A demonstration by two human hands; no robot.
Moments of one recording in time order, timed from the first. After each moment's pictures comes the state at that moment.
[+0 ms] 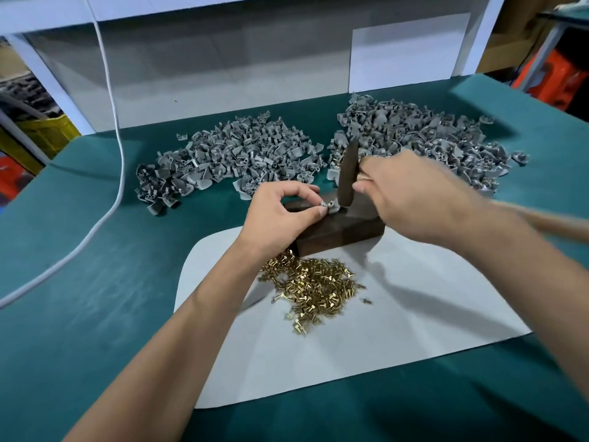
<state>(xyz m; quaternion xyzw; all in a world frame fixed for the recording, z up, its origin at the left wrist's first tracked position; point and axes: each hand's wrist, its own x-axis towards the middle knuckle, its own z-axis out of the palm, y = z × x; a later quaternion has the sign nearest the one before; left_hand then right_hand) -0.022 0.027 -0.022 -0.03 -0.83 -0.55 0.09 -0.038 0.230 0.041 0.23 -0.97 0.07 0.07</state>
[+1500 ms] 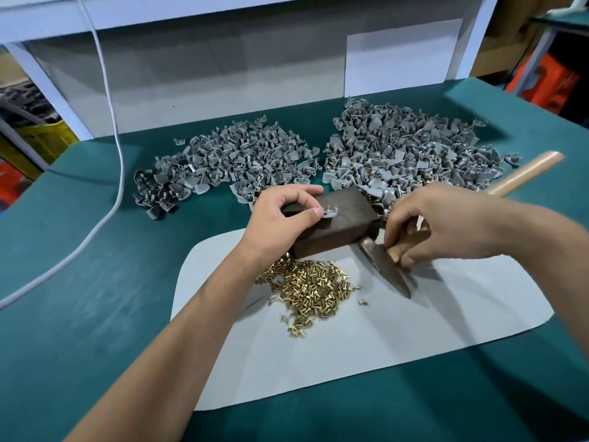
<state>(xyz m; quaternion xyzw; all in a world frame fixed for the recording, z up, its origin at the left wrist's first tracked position) -0.019 0.030 -0.025 -0.07 -0.81 -0.57 0.09 -0.043 0.287 0.035 0.33 -0.92 0.14 -0.14</state>
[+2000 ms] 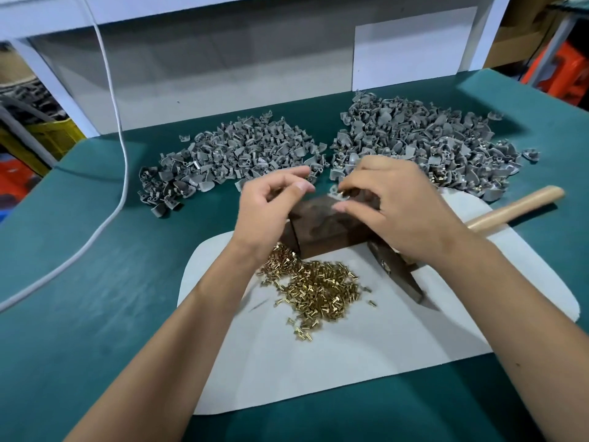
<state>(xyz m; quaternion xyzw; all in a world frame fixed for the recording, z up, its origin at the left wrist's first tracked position) -0.031 0.017 -0.029 -0.03 -0.77 -0.62 0.17 -0.050 0.229 0.003 0.35 -0.88 0.27 0.16</state>
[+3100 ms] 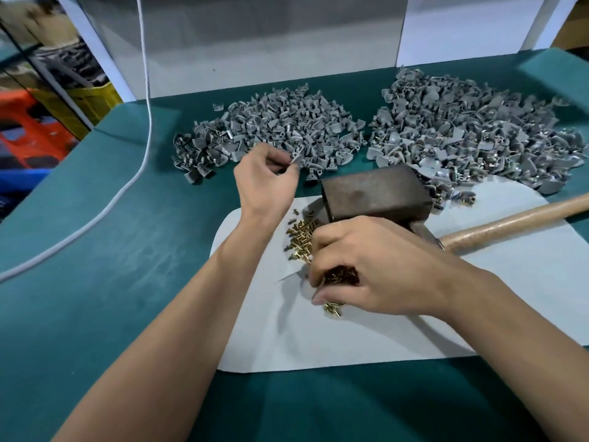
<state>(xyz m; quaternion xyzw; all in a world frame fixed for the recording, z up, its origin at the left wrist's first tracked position) -0.047 -0.020 -0.053 0.16 -0.80 -0.48 0.32 0.012 0.185 -0.008 0.56 -0.80 0.19 -0.04</state>
